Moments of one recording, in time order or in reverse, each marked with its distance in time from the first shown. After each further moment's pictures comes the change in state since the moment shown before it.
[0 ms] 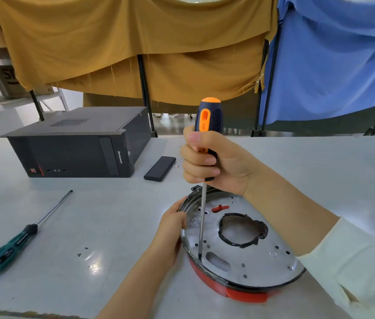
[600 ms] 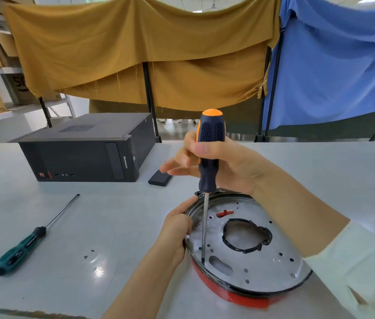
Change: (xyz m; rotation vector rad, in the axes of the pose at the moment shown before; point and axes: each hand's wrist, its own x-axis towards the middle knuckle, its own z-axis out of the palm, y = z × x) left_hand 0.007 0.008 0.009 -0.079 0.165 -0.096; right_hand -0.004 -0.013 0.003 -0.197 -0.038 -0.004
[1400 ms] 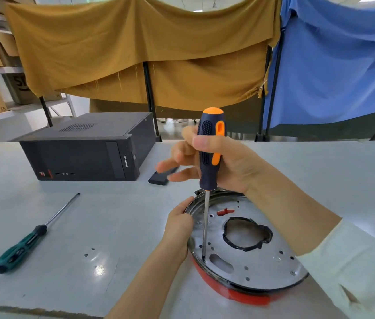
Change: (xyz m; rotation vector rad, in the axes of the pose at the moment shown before) left_hand 0.001 -0.006 0.007 0.119 0.042 0.068; right_hand 0.001 -0.003 0.009 0.124 0.001 -0.012
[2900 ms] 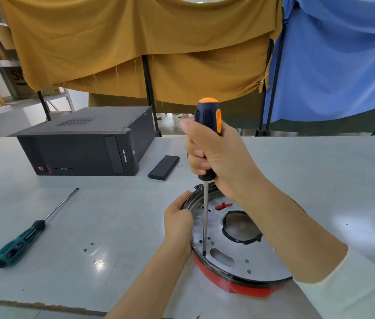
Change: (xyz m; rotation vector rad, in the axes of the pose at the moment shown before) left_hand -0.001 -0.006 0.004 -0.081 0.097 0.032; right_hand 0.000 0.017 0.016 -0.160 0.556 -0.148
